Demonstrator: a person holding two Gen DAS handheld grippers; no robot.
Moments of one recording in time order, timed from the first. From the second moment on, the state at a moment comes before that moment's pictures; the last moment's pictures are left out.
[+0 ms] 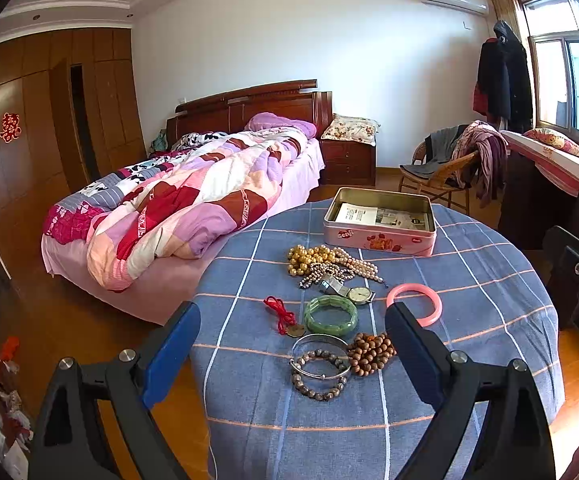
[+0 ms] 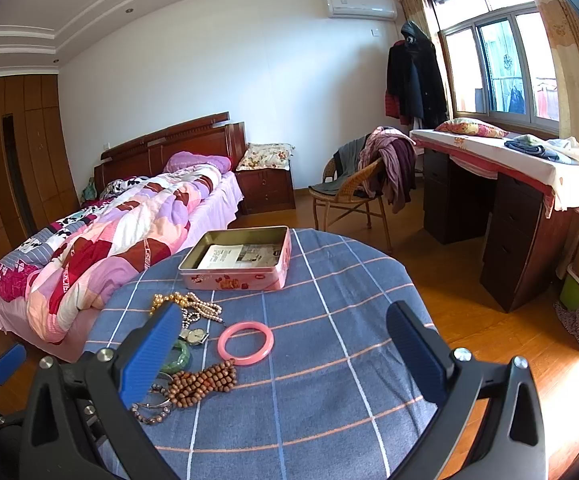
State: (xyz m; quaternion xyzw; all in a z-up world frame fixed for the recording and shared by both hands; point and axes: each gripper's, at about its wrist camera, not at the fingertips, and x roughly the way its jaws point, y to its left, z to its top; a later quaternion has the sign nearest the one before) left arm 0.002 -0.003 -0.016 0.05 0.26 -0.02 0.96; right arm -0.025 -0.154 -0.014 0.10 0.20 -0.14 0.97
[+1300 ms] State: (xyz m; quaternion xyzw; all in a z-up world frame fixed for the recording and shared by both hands) left arm 0.004 -0.002 -0.014 0.05 0.26 -0.02 0.97; right arm -0.026 -0.153 -0.015 0.10 0.20 -0.13 0.97
